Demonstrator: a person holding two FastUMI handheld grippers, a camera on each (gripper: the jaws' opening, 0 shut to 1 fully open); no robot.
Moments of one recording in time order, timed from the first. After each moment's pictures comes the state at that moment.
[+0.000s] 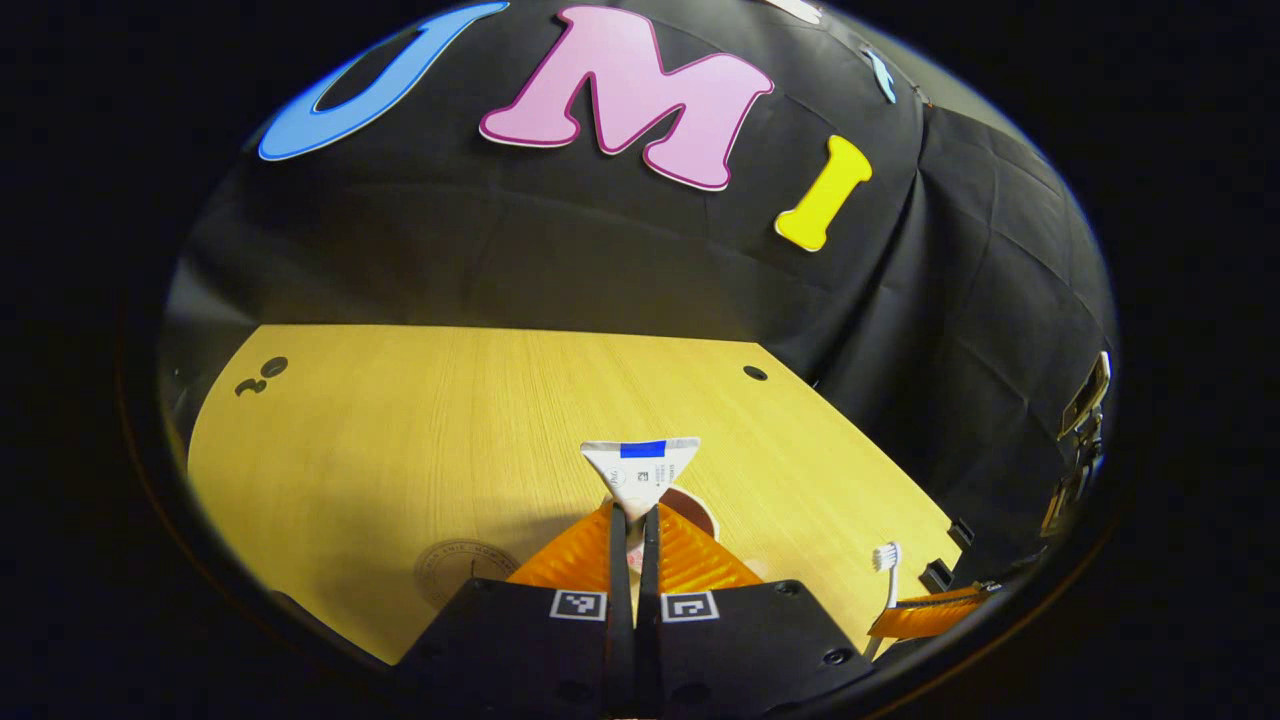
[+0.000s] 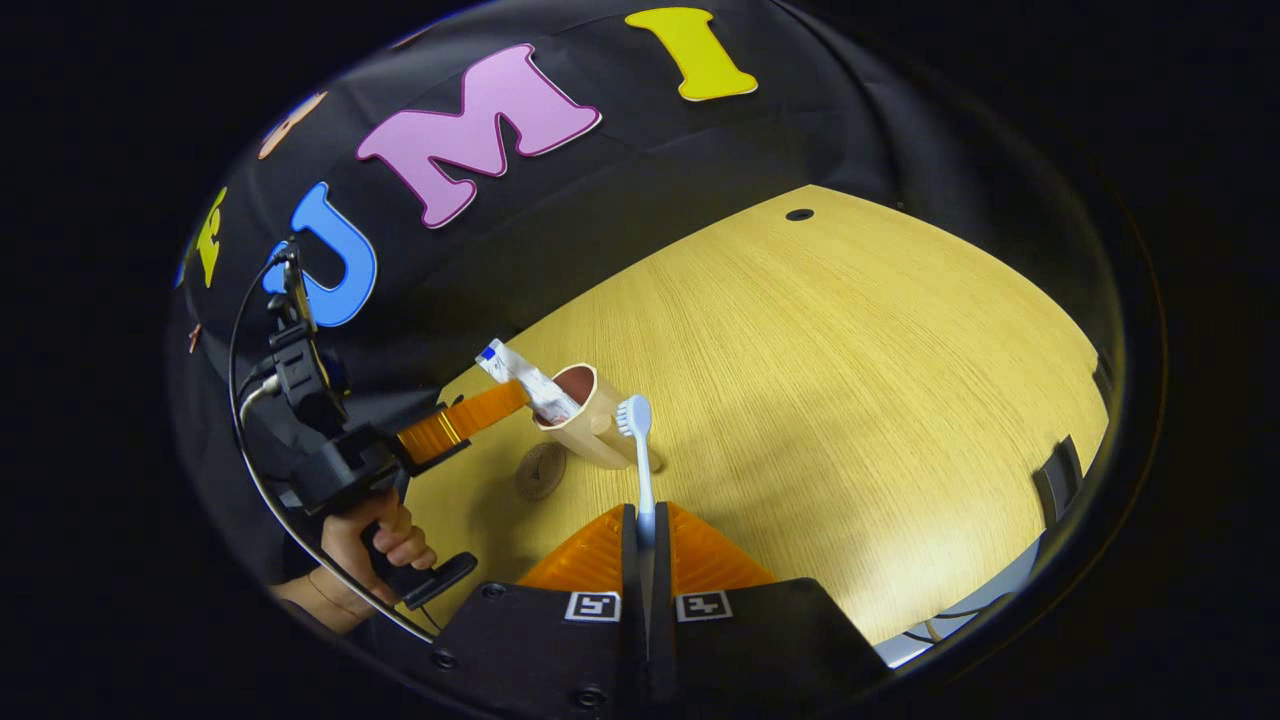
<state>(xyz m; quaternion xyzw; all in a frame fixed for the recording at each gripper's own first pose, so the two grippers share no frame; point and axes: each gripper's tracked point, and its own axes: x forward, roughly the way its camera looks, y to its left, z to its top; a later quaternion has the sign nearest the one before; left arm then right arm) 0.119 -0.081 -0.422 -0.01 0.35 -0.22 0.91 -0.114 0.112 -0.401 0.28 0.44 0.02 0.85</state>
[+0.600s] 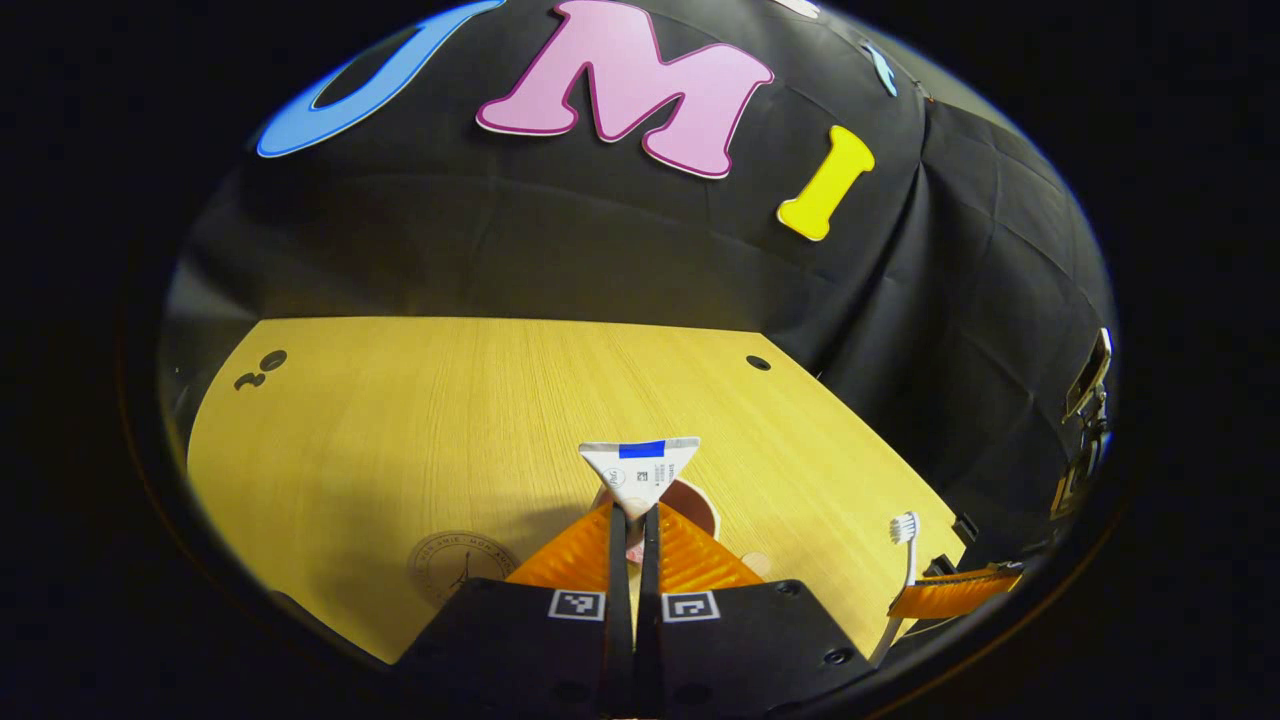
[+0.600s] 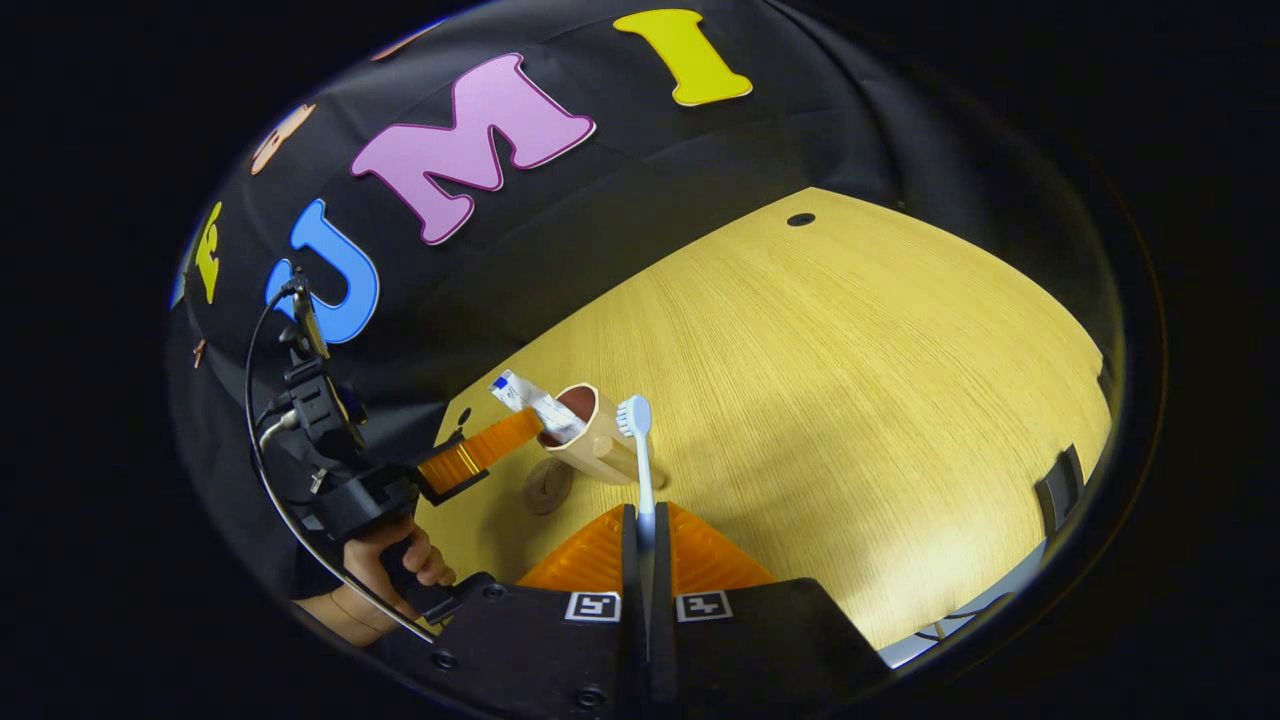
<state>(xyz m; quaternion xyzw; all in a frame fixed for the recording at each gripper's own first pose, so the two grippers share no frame) 0.115 -0.083 -0.430 0.00 0.36 -0.22 0.91 -0.101 0.106 -0.391 0.29 0.43 0.03 0.85</state>
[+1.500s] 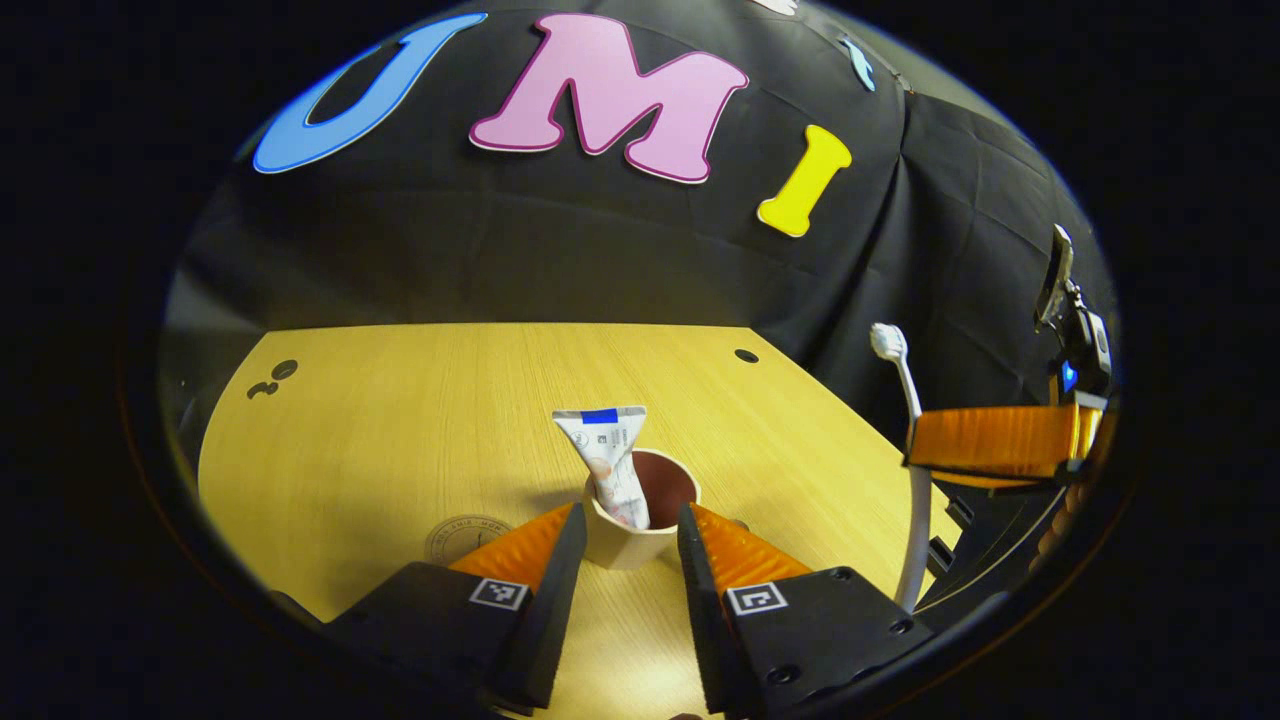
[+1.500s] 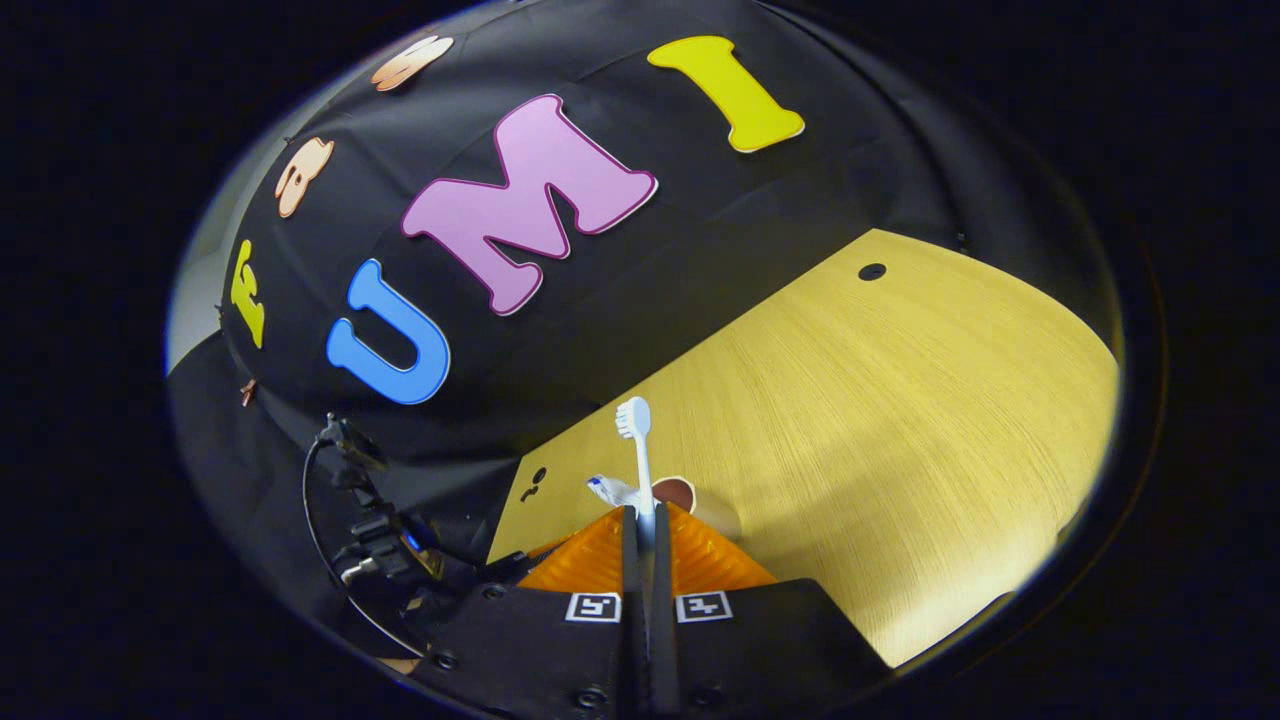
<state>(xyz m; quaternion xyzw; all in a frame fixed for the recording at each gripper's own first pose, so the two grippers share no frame) 0.081 -0.069 -0.406 0.01 0.36 -0.22 0.91 -0.019 0.121 -0.323 0.35 0.34 0.09 0.87</state>
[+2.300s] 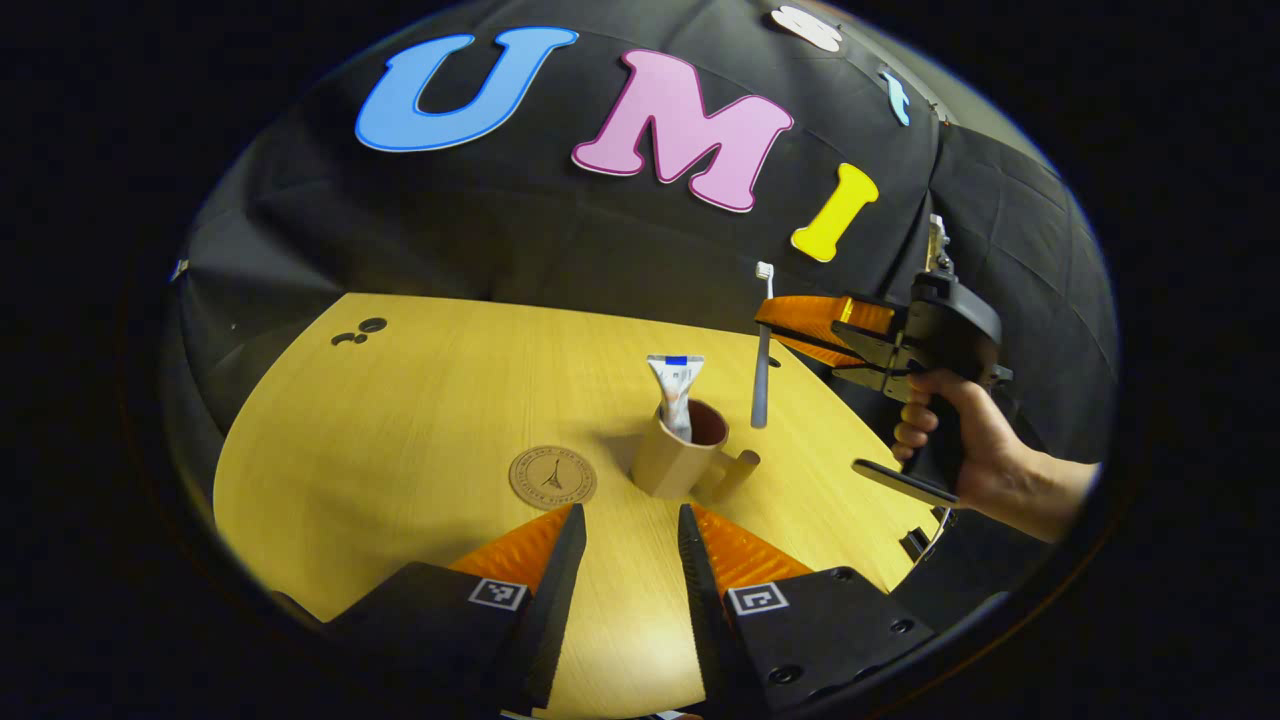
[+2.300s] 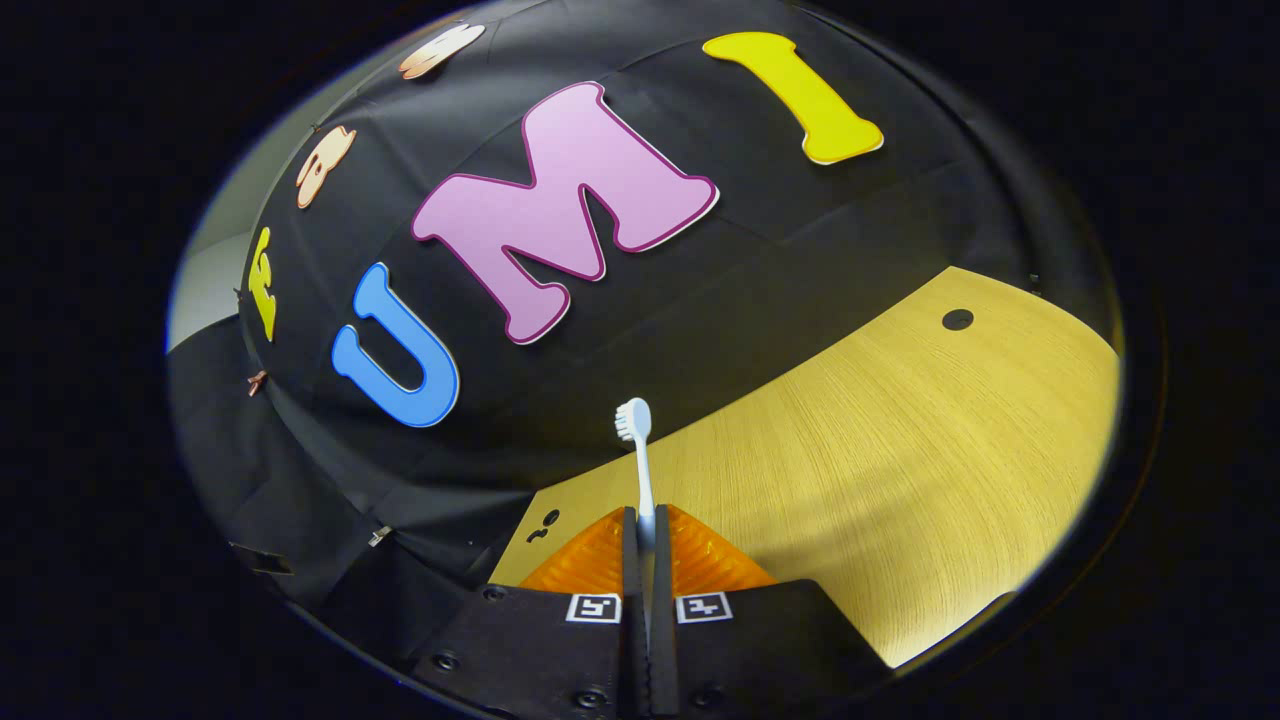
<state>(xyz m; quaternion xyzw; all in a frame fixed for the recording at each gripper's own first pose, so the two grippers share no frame) -0.010 0.013 -0.370 -0.03 0.36 -0.16 0.92 0.094 0.157 -0.354 0.33 0.28 0.14 0.89</state>
